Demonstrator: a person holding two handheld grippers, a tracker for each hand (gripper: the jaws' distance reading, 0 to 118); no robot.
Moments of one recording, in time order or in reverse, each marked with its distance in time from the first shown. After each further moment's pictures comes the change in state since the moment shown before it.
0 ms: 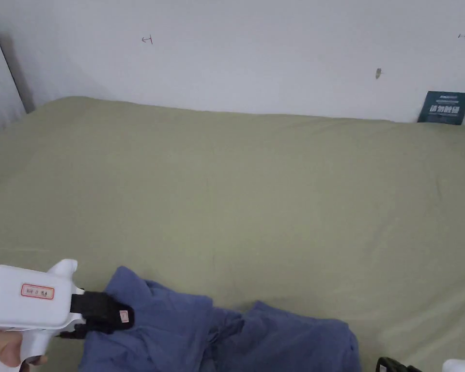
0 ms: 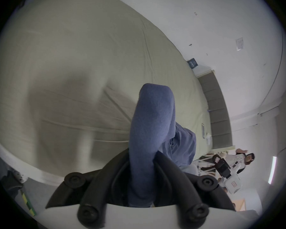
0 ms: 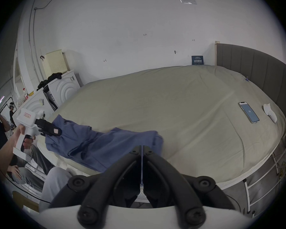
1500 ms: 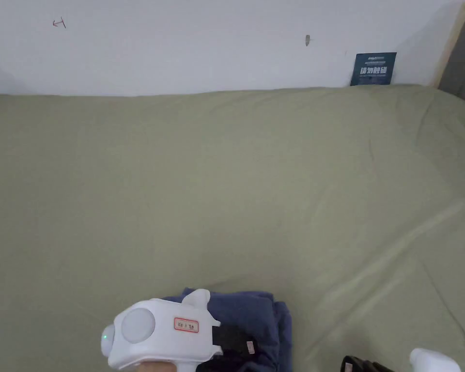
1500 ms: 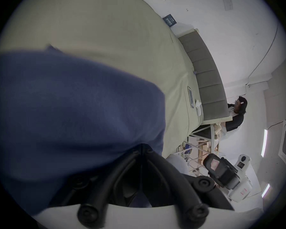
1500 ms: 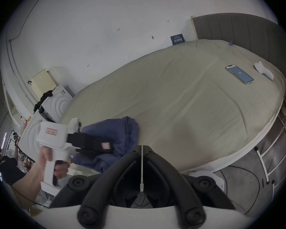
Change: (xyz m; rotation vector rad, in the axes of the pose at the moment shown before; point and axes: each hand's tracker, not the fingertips) left arm 0.139 -0.072 -0.240 -0.307 -0.243 -0.136; right arm 0.050 -0.026 -0.001 -0.095 -0.007 -0.263
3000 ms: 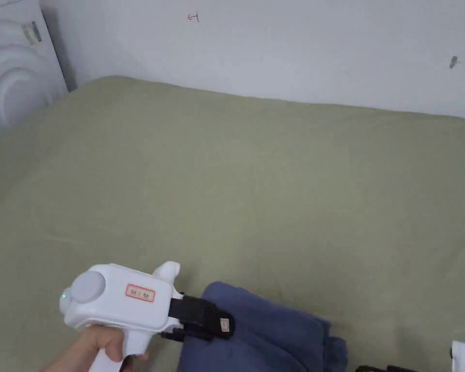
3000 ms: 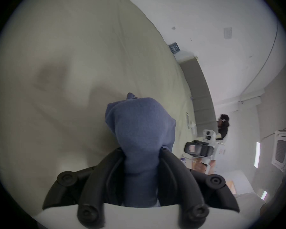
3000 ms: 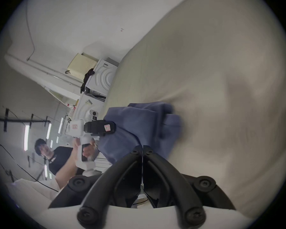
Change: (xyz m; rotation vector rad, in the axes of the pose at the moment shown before) left arm -0.141 0.057 0.212 0.187 -0.010 0.065; right arm -0.035 0.071 -0.162 -0.422 0.573 -0.054
